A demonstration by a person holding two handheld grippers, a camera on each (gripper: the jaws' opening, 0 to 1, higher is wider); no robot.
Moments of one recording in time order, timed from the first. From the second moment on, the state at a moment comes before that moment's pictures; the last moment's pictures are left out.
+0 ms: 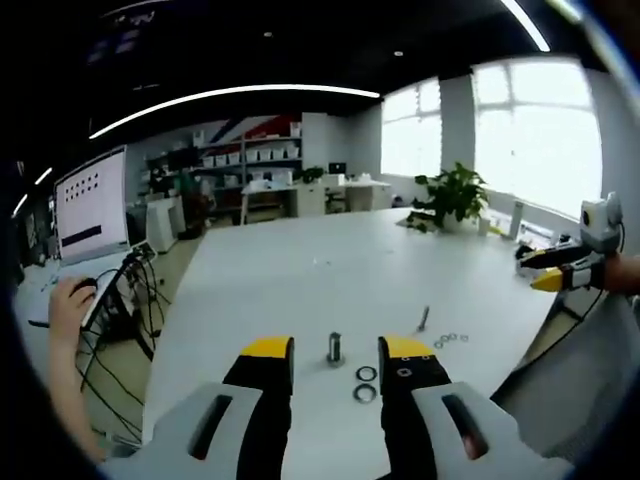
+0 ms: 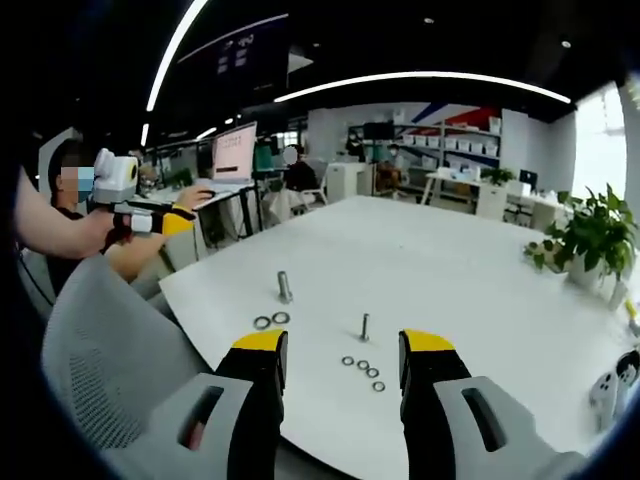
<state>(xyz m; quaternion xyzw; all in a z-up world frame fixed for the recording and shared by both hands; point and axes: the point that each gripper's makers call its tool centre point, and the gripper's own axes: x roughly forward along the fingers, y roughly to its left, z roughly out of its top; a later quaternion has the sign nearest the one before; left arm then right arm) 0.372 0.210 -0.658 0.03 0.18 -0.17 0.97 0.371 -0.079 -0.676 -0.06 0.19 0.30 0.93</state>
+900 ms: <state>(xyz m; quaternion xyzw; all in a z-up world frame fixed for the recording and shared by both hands) 0.371 0.216 -0.664 0.03 0.20 -0.16 0.97 0.368 -0.074 -0.677 -0.08 0.19 0.31 0.93</state>
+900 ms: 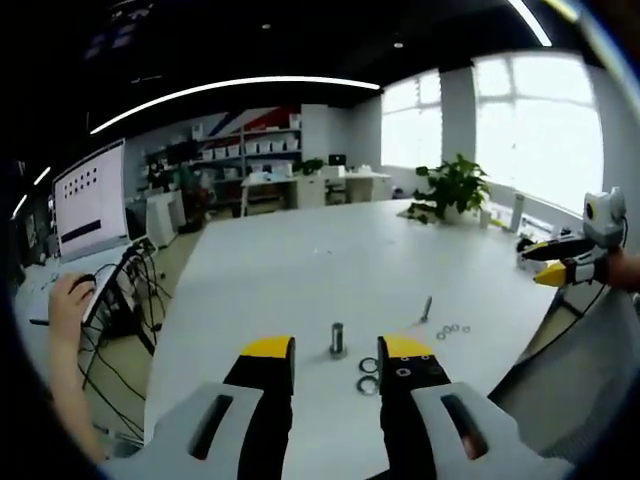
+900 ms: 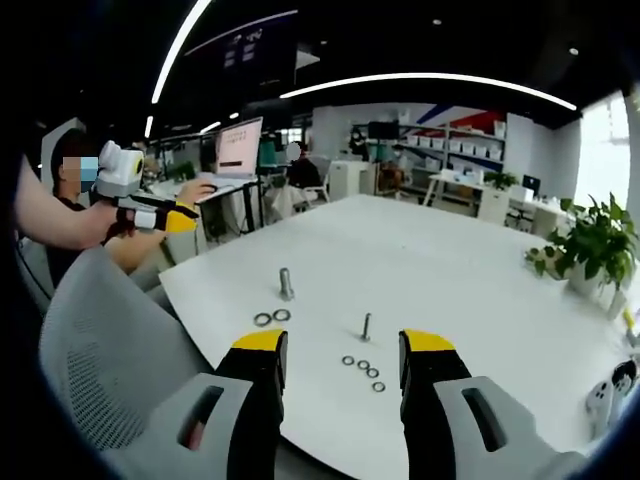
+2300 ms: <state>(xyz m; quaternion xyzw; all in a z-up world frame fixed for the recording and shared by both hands) 0.368 0.216 -0.679 0.04 0.23 -0.15 0.96 0.367 -0.074 -0.678 -0.08 0.19 0.31 0.93</state>
